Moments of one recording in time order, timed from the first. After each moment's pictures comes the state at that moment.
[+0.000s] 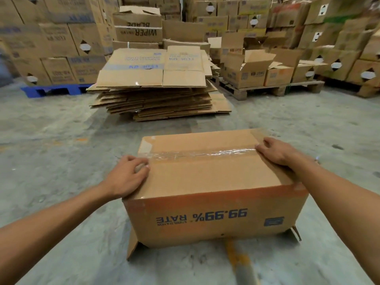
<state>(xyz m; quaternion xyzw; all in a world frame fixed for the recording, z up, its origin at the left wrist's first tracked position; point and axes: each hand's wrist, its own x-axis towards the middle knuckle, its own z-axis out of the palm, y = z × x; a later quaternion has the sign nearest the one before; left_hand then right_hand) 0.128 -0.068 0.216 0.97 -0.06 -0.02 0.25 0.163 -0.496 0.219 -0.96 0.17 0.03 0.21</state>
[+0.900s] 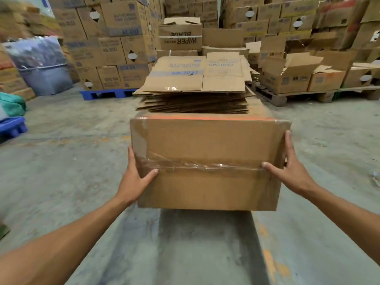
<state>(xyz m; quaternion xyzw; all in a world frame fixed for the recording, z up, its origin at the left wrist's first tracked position) 0.101 0.032 0.183 0.89 0.03 0.14 0.44 0.116 -0.386 0.199 -0.88 -0.02 -0.10 0.46</state>
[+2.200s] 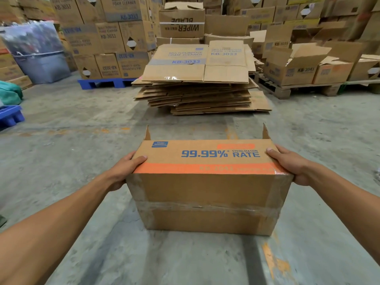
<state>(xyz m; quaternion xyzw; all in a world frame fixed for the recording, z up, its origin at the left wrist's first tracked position) 0.152 0.074 0.176 0.79 0.14 -0.08 0.59 0.175 -0.397 0.187 -0.78 0.13 0.14 0.60</state>
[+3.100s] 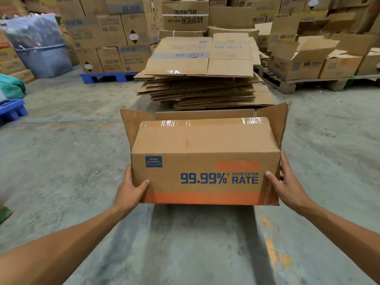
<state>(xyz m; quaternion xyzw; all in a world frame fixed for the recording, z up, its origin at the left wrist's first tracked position) 0.093 0.060 0.099 0.83 0.10 0.12 0.53 0.112 -0.372 0.122 -0.85 -0.01 -0.05 0.52</state>
